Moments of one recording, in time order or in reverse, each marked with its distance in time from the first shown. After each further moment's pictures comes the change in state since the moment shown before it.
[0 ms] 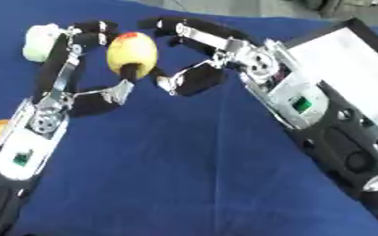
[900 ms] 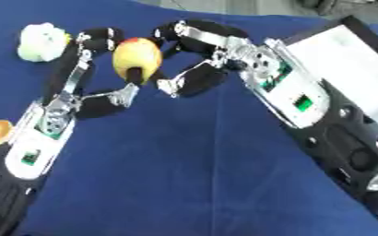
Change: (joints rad) left arm -0.009 -0.014 -0.010 0.036 -0.003 0.014 0.037; right arm 0.009 0.000 -0.005 -0.002 -0.146 0.039 -0.019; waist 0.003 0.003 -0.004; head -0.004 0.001
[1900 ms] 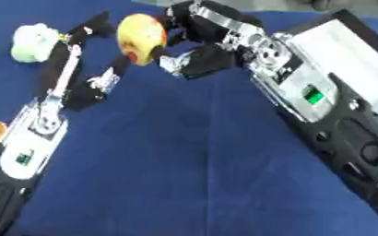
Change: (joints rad) left arm 0.037 0.050 0.031 0.044 -0.022 0.232 0.021; right arm 0.028 -0.054 -0.055 -0.022 -0.169 0.037 -0.178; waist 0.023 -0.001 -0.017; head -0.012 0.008
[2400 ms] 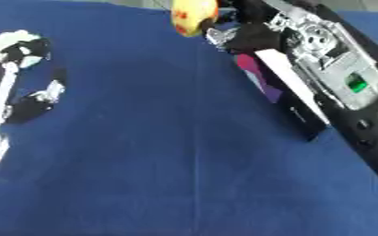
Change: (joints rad) left arm 0.116 0.209 0.067 -0.047 0.078 0.040 0.016; right arm 0.188 -0.199 -0.170 -0.021 -0.079 -0.001 -0.122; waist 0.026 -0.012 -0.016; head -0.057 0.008
